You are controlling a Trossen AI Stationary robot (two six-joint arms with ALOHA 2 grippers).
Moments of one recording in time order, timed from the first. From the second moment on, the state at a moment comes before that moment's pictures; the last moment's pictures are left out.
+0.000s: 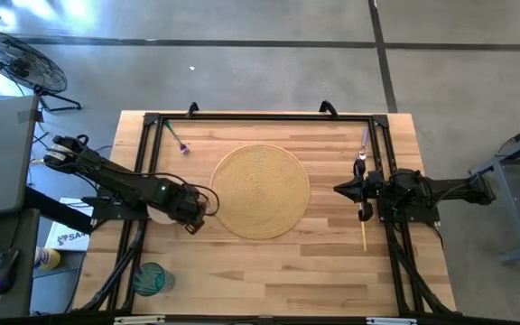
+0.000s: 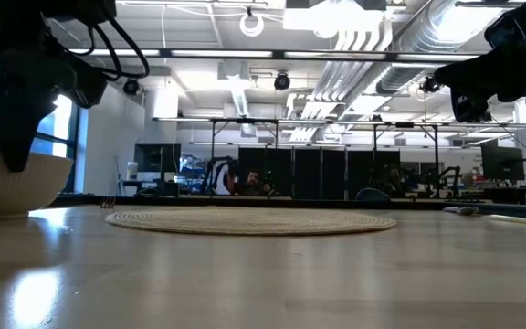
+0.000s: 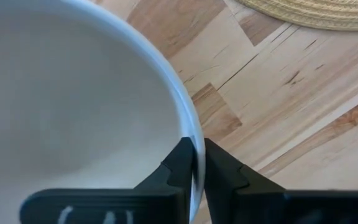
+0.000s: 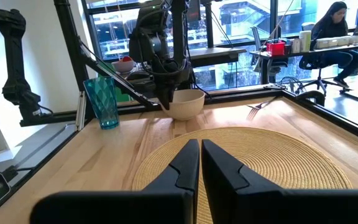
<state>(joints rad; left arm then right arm) -0.32 1.25 0.77 -0.97 -0.06 -1.20 0.05 0.02 0.01 0.04 0.06 0.13</state>
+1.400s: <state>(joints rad) -0.39 1.71 1.44 -1.11 -0.37 -0.50 0.05 0.02 0.01 0.04 0.06 0.13</state>
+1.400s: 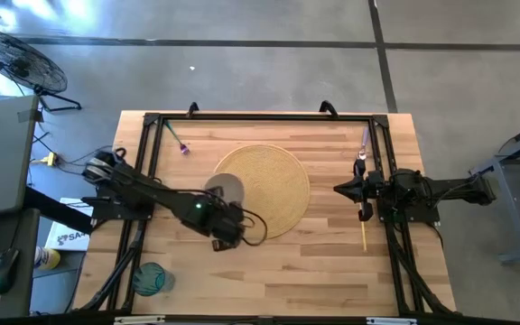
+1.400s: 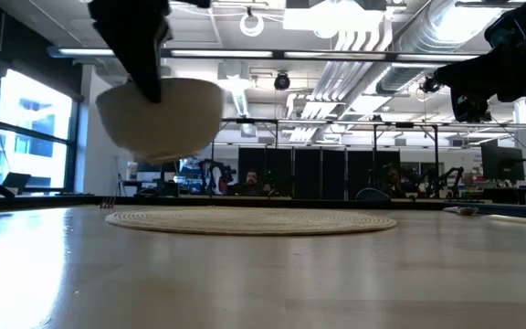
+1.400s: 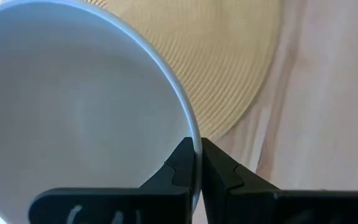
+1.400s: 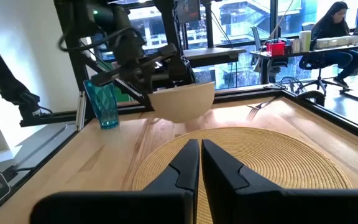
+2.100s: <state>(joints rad) -0.09 1.84 1.51 -0.87 -0.25 -0.12 0.05 0.03 0.01 0.04 0.06 0.13</state>
